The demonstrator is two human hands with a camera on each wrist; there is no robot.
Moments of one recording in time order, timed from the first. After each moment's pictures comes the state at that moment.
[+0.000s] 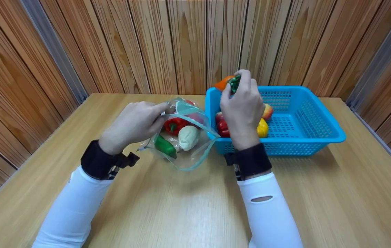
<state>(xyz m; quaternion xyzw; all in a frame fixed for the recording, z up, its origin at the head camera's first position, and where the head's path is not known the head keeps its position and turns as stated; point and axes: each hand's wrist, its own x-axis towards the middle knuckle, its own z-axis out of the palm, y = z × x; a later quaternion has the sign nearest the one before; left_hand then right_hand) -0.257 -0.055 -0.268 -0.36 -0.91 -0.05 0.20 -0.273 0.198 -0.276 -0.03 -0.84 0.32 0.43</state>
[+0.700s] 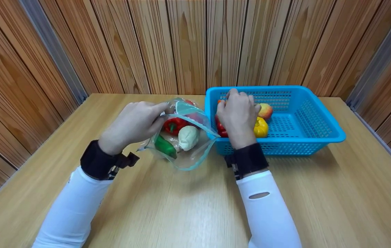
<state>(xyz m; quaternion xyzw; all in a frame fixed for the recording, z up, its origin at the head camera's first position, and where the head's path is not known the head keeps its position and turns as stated) -0.258 -0.053 -0.267 -0.36 -0.91 -0.05 0.19 -0.289 0.201 -0.297 -0.05 -0.95 0.22 0.24</state>
